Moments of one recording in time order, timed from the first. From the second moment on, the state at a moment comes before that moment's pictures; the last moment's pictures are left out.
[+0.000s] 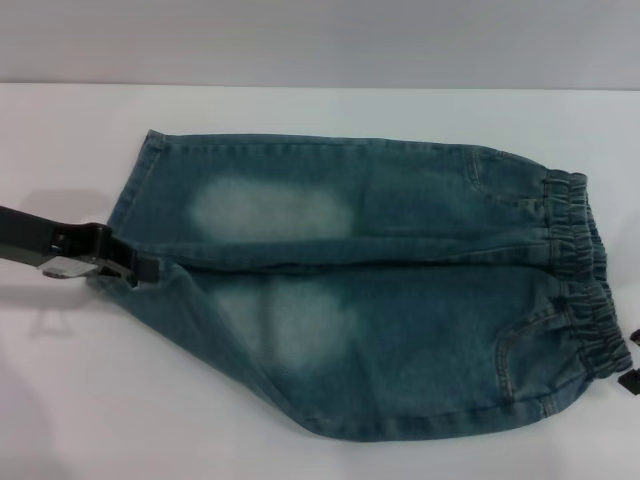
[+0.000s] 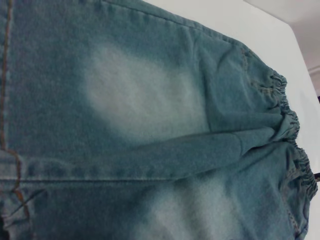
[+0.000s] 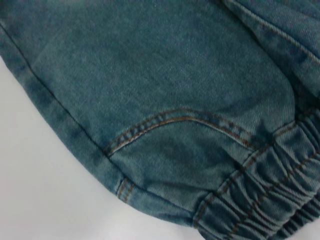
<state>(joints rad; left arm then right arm) -0.69 -1.86 0.70 0.65 2.36 1.70 -2.42 0.70 2.00 -0.74 -0.92 -2.89 -1.74 1.83</state>
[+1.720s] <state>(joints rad) -0.72 -1.85 0.62 0.64 2.36 1.70 -2.42 0.64 1.95 -0.70 -0.85 -2.67 -1.71 1.69</state>
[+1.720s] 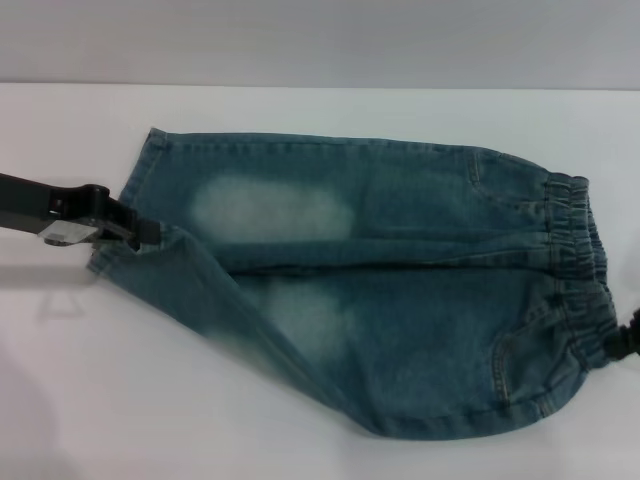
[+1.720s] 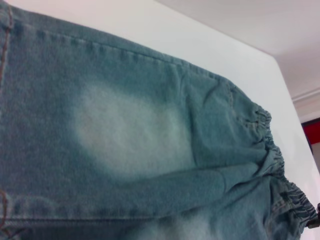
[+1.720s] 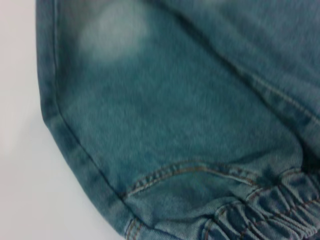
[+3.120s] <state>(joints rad) -0.69 -1.85 0.43 0.64 2.26 1.42 -2.36 0.43 2.00 -0.44 -0.65 -2.01 -1.47 1.37</state>
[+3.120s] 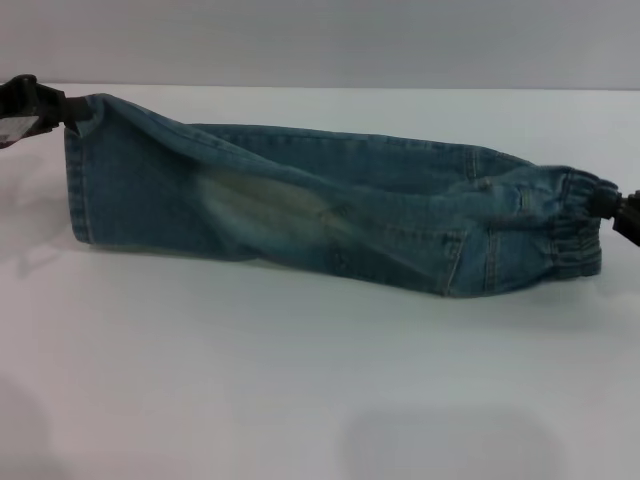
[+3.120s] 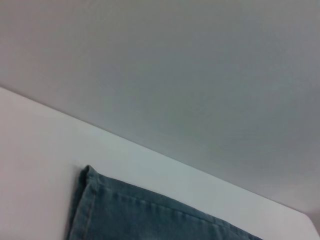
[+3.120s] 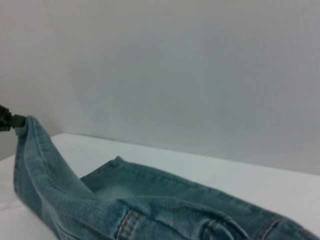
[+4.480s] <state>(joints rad) -0.76 -2.05 0.57 0.63 2.24 0.92 -2.08 0.56 2.06 -0.43 -0.42 -1.82 -0.95 1.16</state>
